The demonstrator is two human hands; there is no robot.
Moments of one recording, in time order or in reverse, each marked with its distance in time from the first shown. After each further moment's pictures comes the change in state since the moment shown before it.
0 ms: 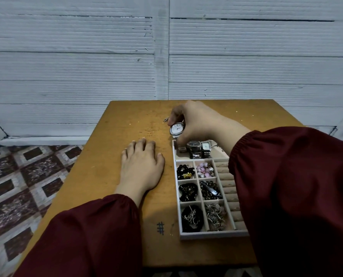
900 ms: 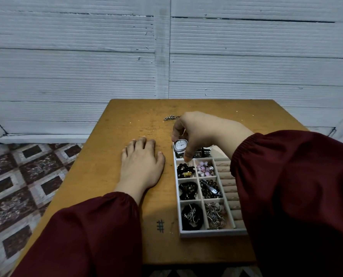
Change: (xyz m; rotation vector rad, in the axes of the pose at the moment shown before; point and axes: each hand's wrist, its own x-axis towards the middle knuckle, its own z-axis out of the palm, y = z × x) left_hand 0.000 -0.001 0.002 -0.009 0.018 0.004; right_hand -0.001 0.003 0.006 -0.143 -0.234 0.032
